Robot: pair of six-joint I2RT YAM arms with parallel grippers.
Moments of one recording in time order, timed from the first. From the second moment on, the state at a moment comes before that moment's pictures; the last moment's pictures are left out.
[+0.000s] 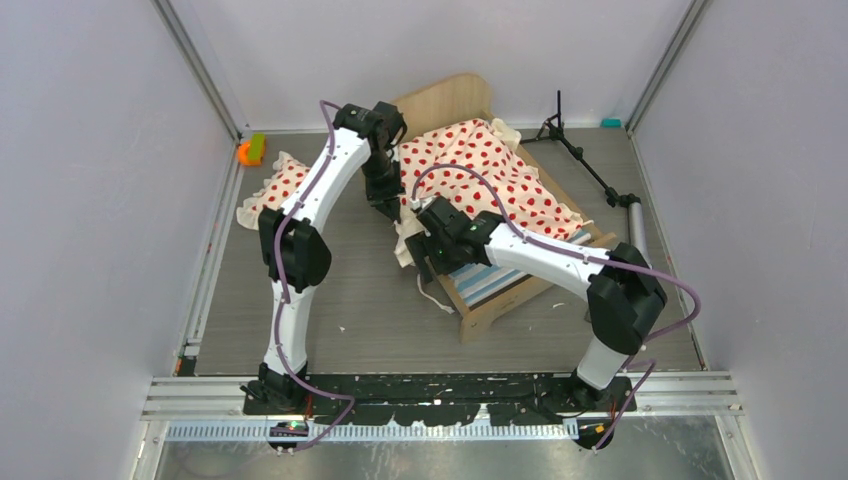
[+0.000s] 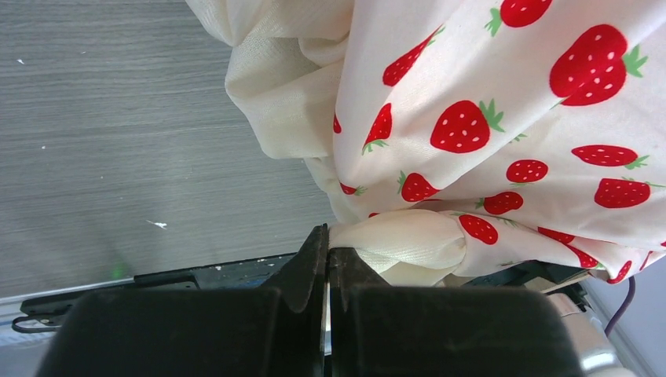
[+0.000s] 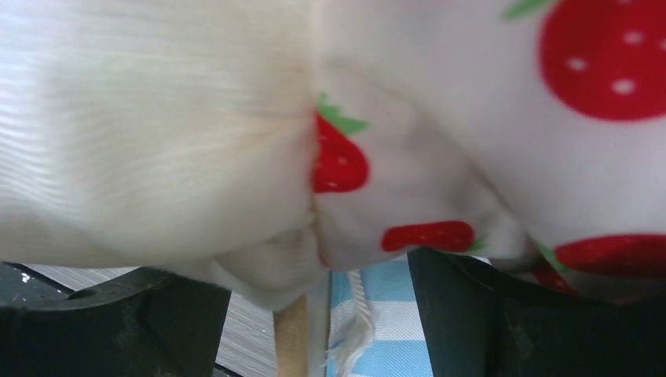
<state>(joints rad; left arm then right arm) -0.44 2.19 2.31 -1.56 0.21 -0.54 0.87 1.70 1.29 -0.61 0.09 0.34</state>
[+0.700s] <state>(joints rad) -0.44 2.19 2.30 -1.56 0.21 -0.54 0.85 1.62 1.25 -0.50 -0.07 0.35</state>
